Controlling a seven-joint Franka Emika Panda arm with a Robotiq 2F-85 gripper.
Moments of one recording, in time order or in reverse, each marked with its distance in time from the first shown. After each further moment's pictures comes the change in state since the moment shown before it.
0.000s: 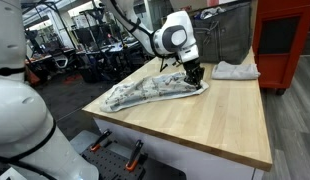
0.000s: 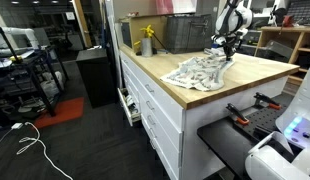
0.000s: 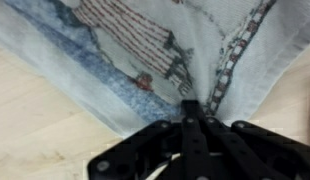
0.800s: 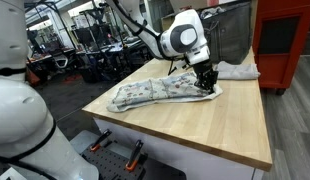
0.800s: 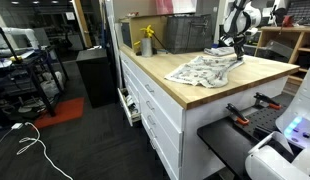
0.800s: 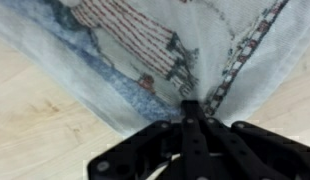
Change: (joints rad) arm 0.004 0.025 -0.106 -0.001 -0.073 -0.001 0.089
